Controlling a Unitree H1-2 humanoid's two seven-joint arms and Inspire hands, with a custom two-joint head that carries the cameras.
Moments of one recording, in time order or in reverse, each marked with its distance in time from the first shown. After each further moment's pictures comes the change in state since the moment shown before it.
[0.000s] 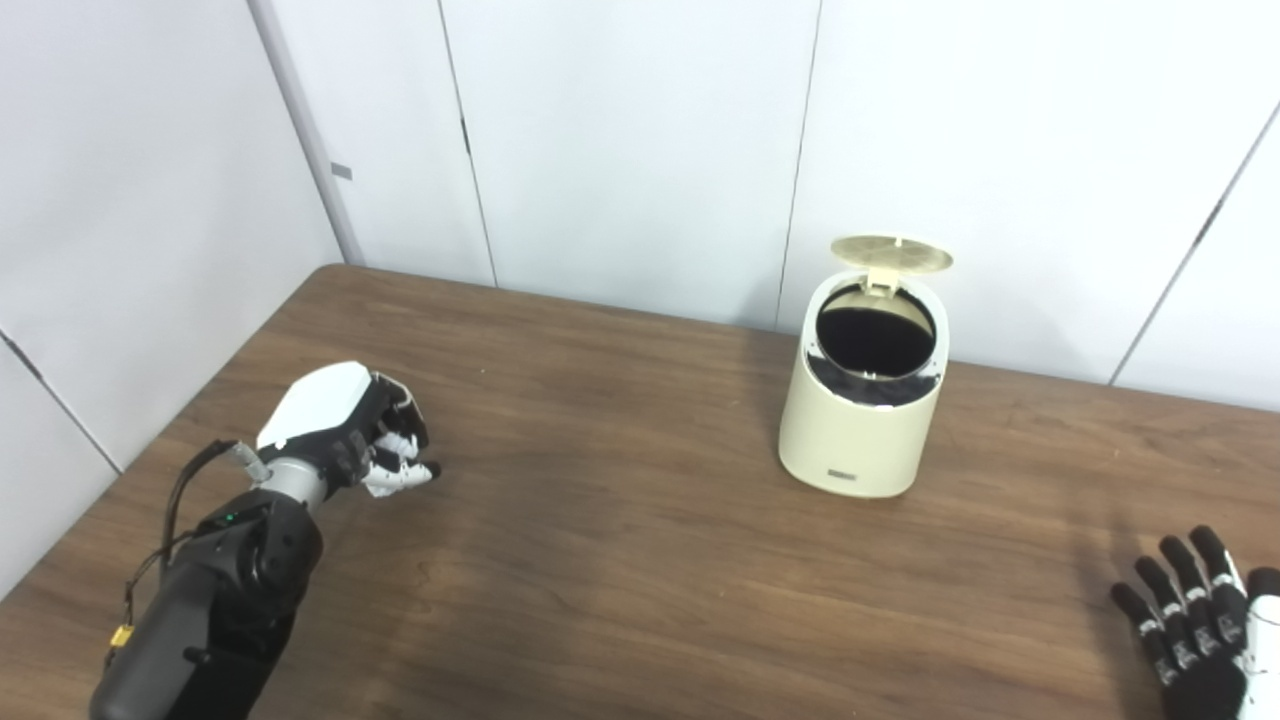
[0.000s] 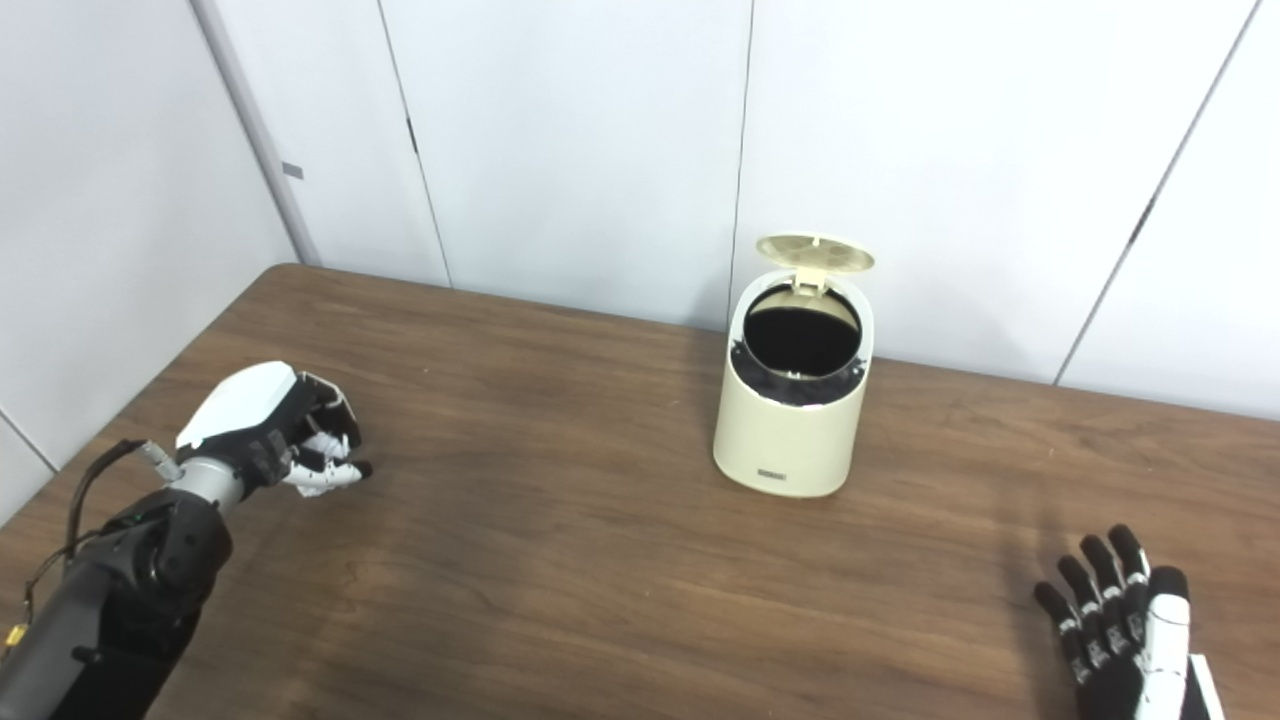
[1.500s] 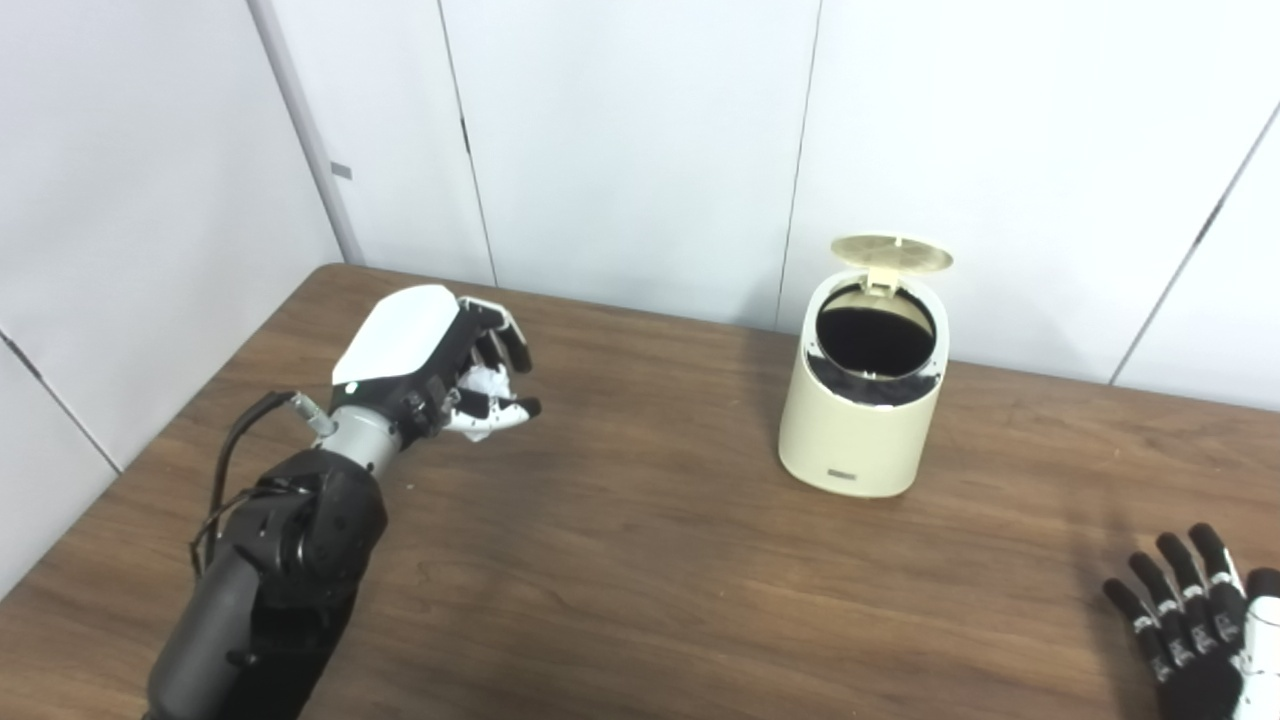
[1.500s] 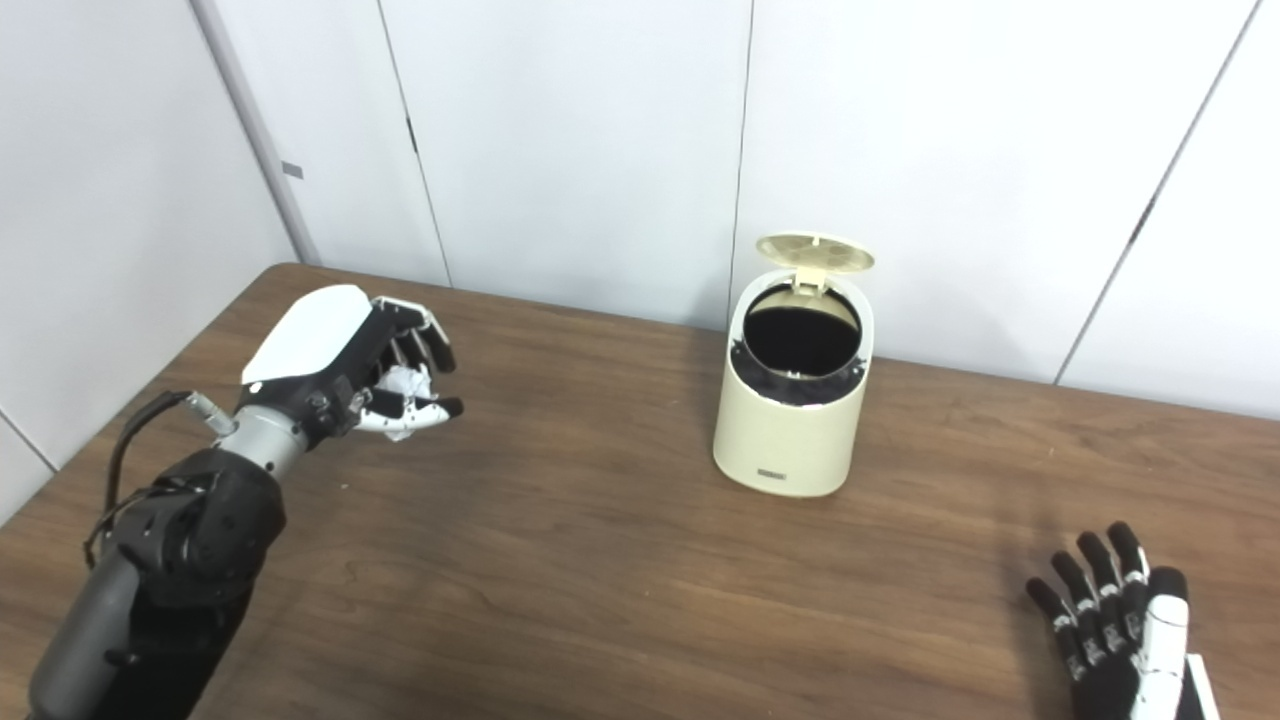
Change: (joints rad) left arm -0.122 -0.079 -0.063 -0.271 0.057 0.025 -0.099; right arm 0.001 0.019 0.008 0.013 0.007 -0.032 0.002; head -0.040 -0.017
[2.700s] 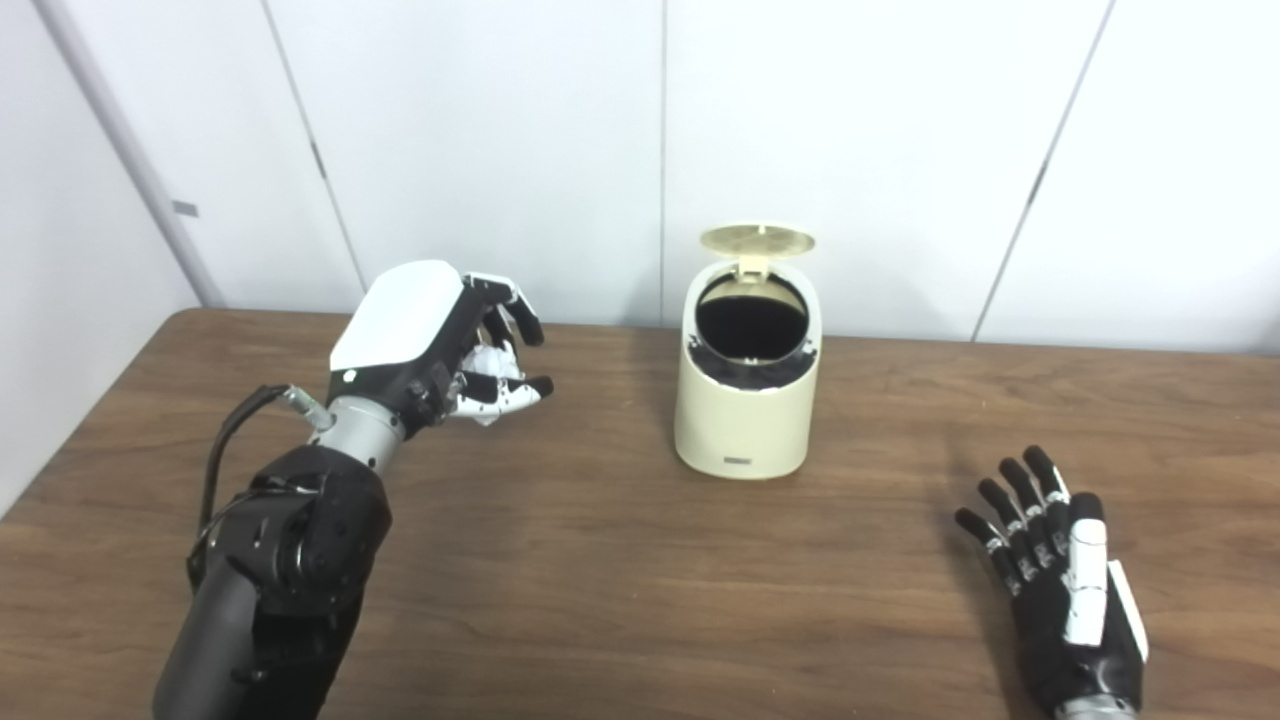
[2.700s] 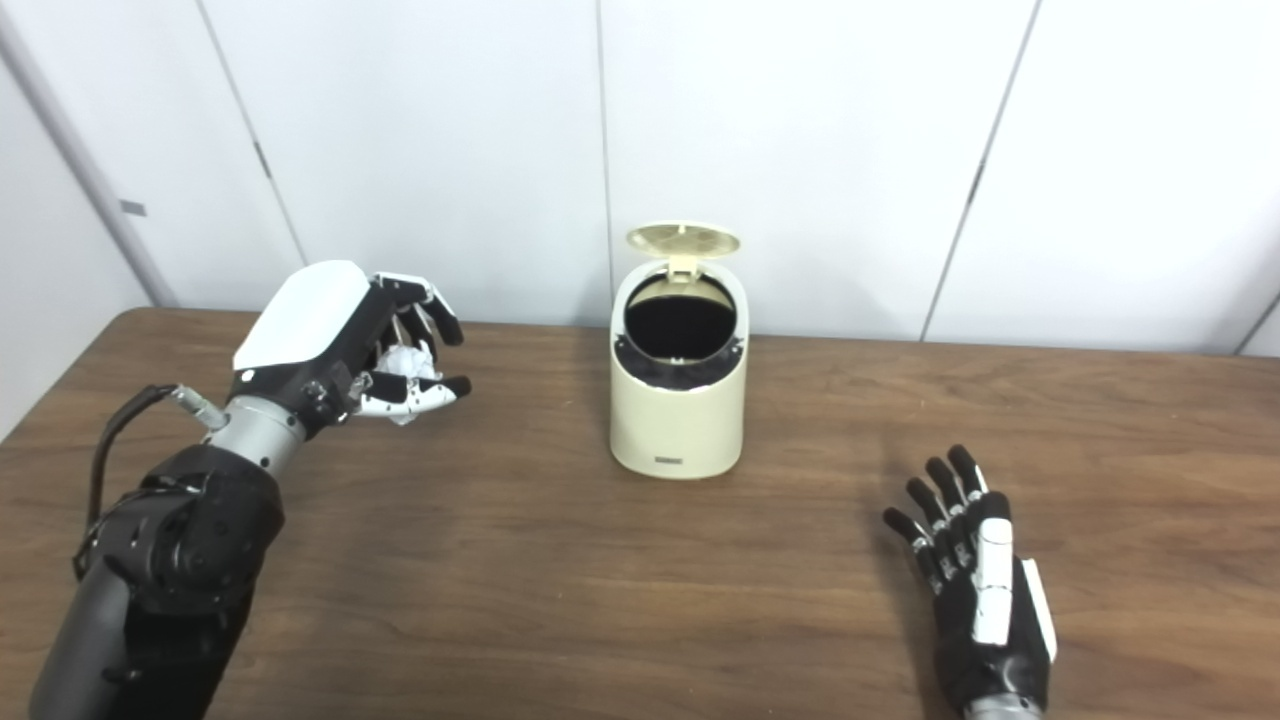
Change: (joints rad) left arm -0.171 -0.118 -0.125 0.044 0.071 -0.044 -0.042; right arm -0.024 0.051 0.049 0.116 -0.069 -0.173 0.006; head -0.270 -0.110
